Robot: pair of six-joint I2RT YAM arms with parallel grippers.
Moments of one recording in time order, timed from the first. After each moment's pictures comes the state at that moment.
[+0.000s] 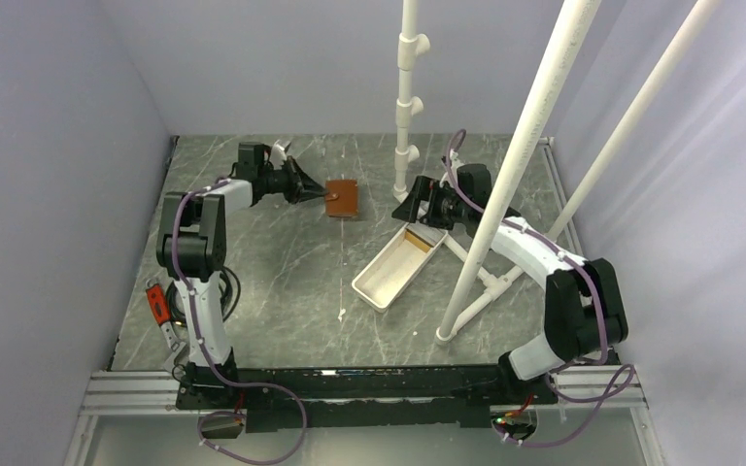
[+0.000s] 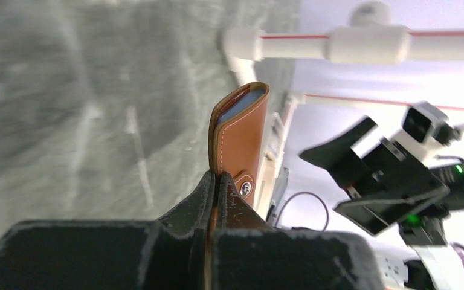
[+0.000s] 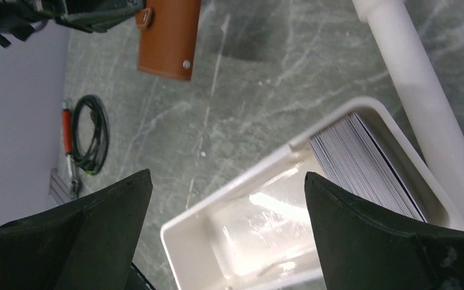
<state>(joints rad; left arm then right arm) -0.07 2.13 1.40 0.03 0.92 -0.80 0.31 1.49 0.95 -0.08 -0.43 0.52</state>
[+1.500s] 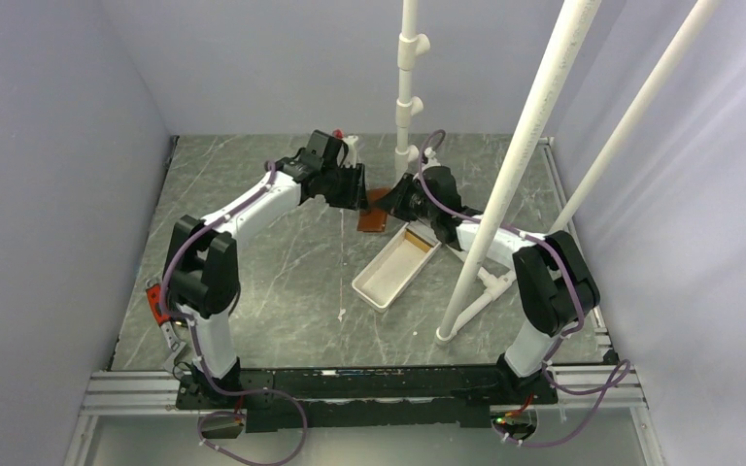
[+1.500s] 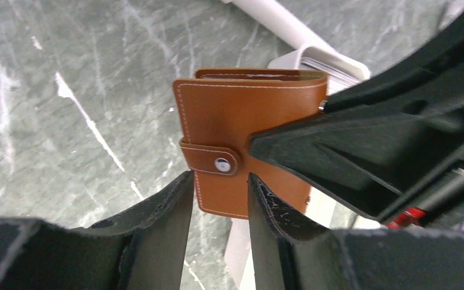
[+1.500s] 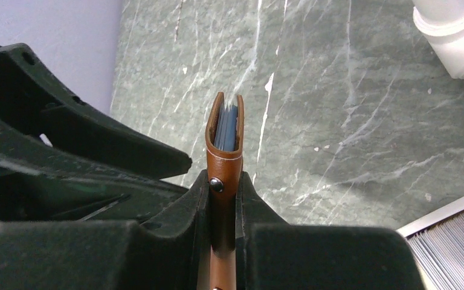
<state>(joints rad) -0.51 1.86 1.57 -0.50 0.31 -0.34 0.47 1.70 1.00 0.28 -0.26 0.79</state>
